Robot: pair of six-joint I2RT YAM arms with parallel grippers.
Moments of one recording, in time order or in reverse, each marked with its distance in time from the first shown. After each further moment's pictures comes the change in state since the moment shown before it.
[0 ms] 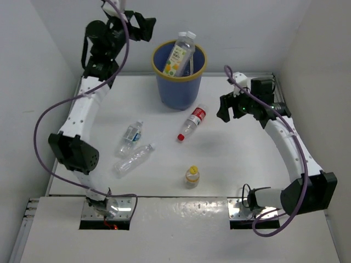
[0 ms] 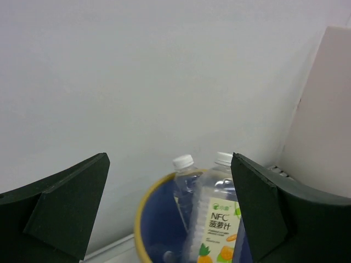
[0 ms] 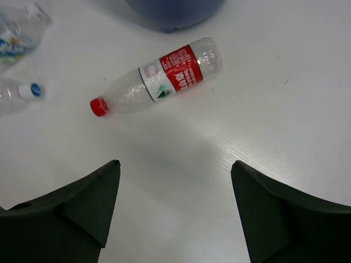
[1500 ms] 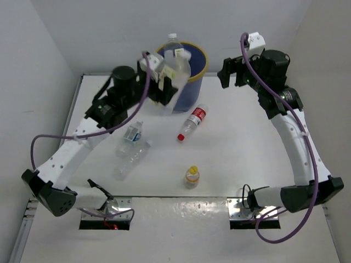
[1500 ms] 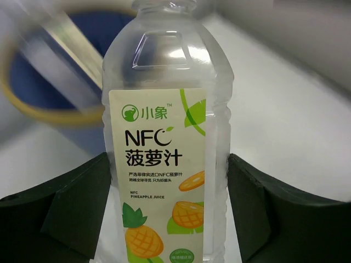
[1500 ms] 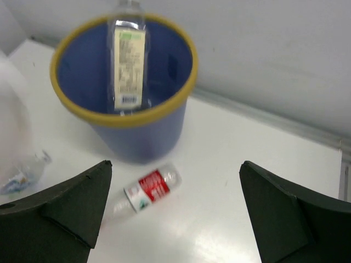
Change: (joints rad) left arm -0.349 -0.494 -0.578 -0.521 -0.124 0.159; right arm 0.127 0.087 0.417 0.138 0.277 0.091
